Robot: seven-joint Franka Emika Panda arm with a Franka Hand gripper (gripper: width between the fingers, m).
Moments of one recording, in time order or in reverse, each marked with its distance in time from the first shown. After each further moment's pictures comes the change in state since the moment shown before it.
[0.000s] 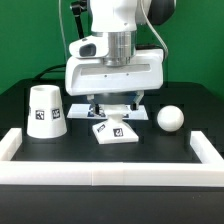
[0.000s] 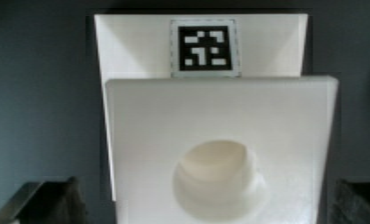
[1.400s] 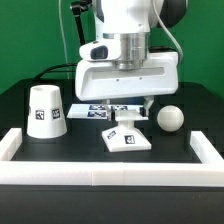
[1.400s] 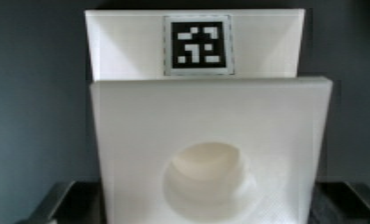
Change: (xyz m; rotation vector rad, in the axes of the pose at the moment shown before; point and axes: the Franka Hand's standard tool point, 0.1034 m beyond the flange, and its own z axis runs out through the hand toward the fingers) arm 0.061 -0.023 0.000 0.000 0.052 0.037
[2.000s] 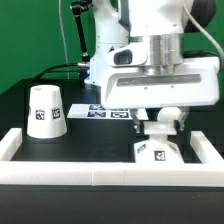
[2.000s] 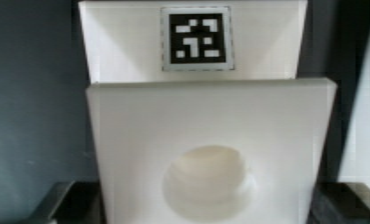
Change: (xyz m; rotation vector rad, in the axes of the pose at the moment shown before) arm 0.078 -0.041 0.003 0.026 0.067 0.248
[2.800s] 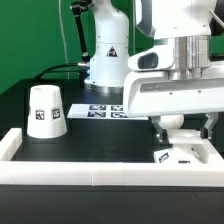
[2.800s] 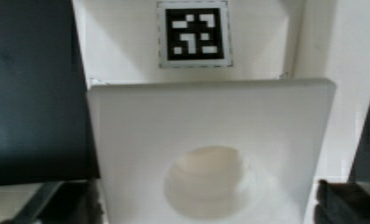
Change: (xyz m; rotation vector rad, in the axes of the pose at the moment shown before) arm 0.026 -0.024 0.004 0.011 0.034 -0.051
